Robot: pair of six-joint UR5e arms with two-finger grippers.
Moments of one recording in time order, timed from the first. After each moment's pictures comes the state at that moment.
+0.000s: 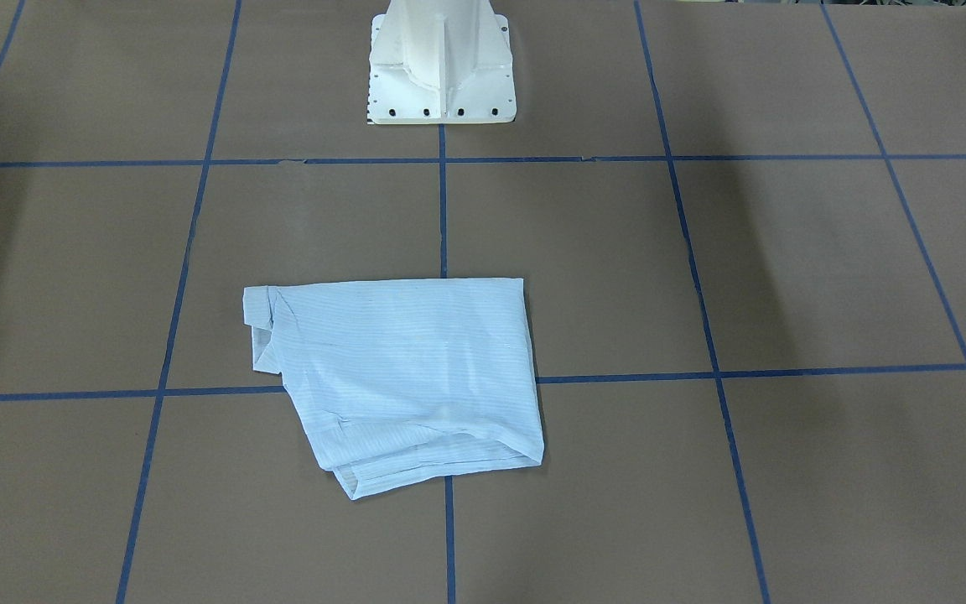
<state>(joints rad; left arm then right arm) -1.49 -1.43 -1.63 -2.23 -2.30 -0.20 1.50 -1.64 1.66 -1.40 2.31 0.10</state>
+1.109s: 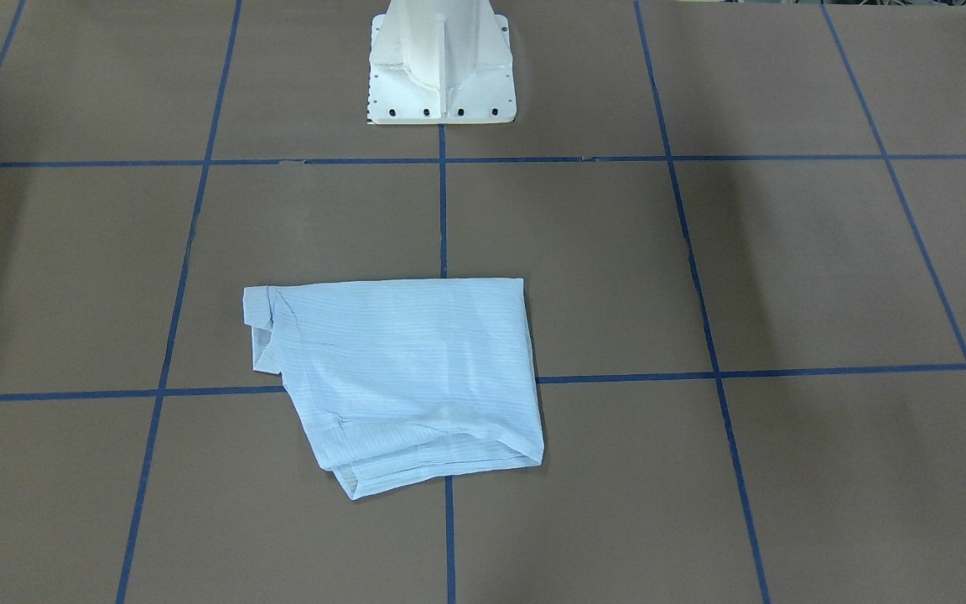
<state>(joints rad) -1.48 -1.54 -1.63 -1.95 -2.30 -0.20 1.49 -1.66 1.69 -1.42 2.24 0.09</state>
